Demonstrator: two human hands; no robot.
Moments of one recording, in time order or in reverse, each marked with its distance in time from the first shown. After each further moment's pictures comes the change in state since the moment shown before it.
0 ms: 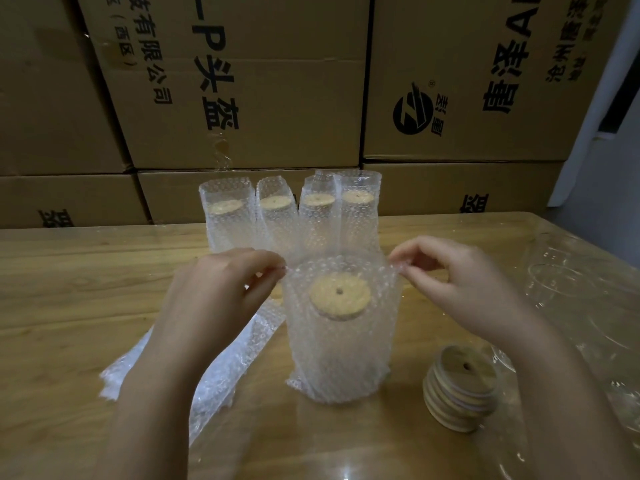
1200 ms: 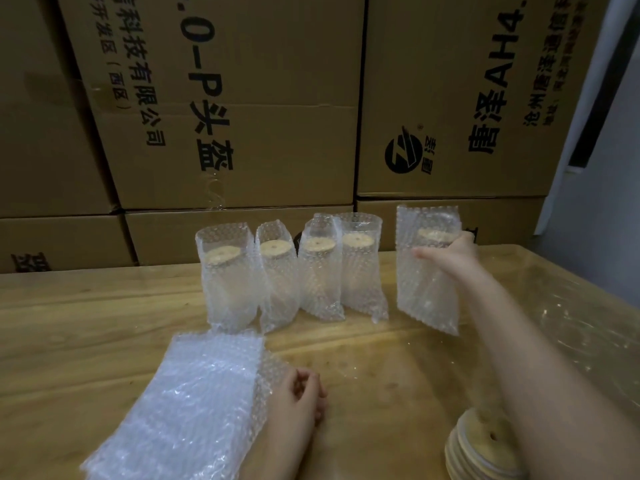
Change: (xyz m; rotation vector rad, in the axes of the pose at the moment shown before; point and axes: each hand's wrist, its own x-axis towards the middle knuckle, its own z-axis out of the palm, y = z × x) left_hand -0.039 -0.024 0.179 -0.998 -0.034 -0.887; right_hand 0.152 0.125 0.000 0.218 0.420 0.822
